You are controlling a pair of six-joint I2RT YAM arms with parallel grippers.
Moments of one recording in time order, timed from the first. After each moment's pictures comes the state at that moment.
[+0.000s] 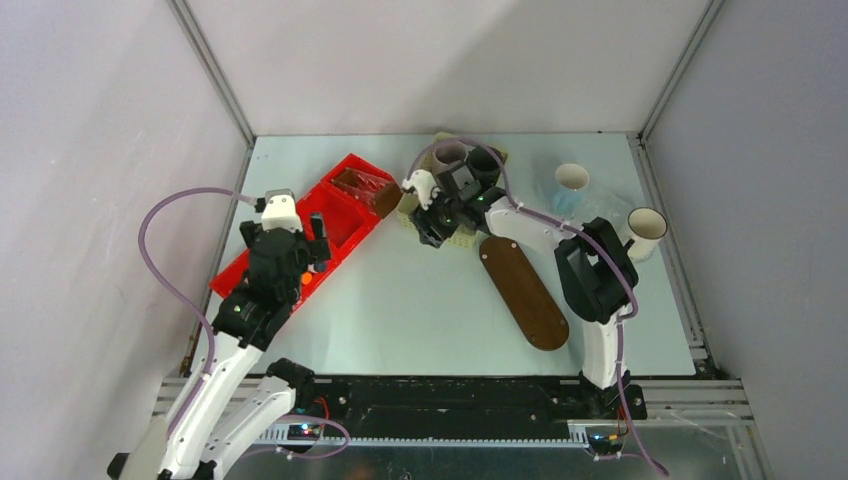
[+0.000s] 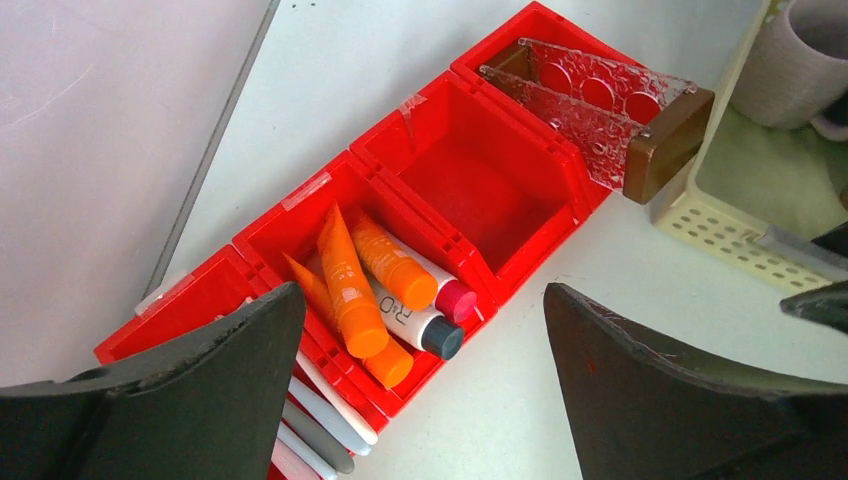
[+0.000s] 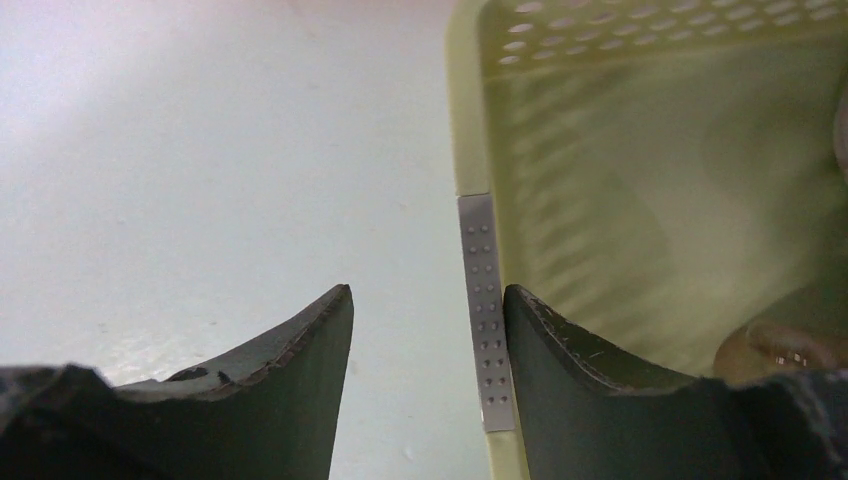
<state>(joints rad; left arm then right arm) -0.38 0.67 0.76 -0.43 -0.55 -0.14 0.65 1.98 1.48 -0.31 -0.32 -0.24</state>
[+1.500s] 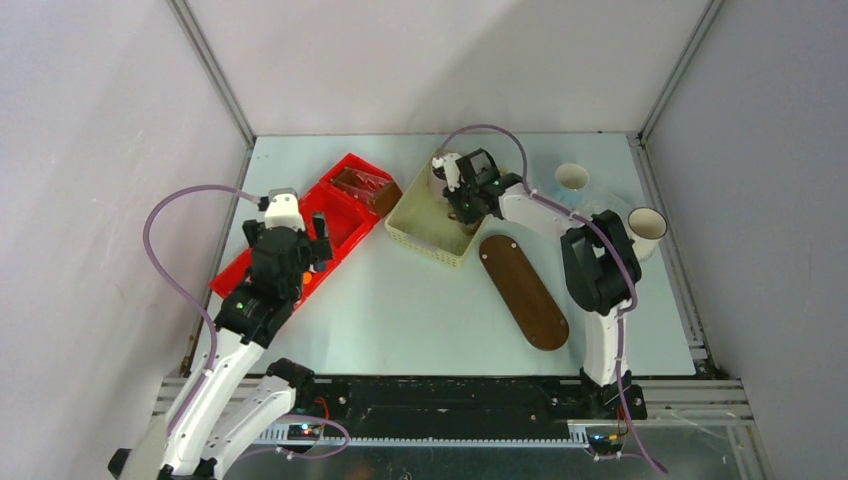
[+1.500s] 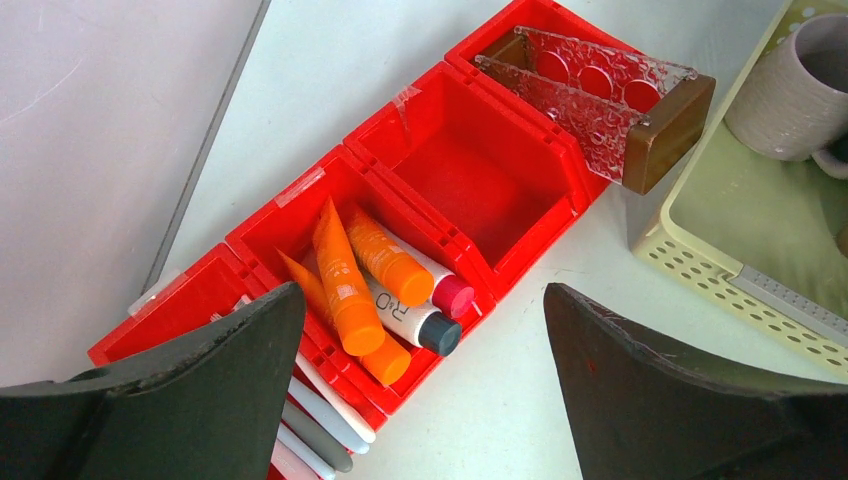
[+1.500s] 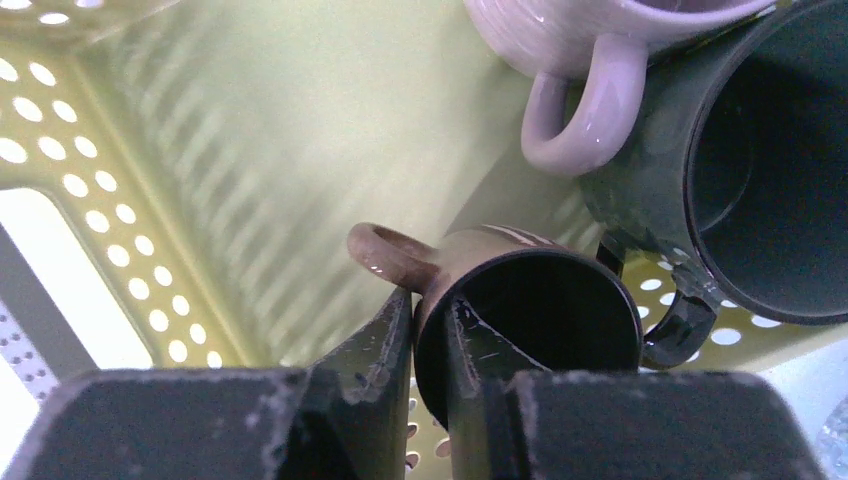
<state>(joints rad) -0.38 0.69 0.76 -0.43 -0.54 -0.14 0.55 2.01 1.53 -0.42 -0.06 -0.11</state>
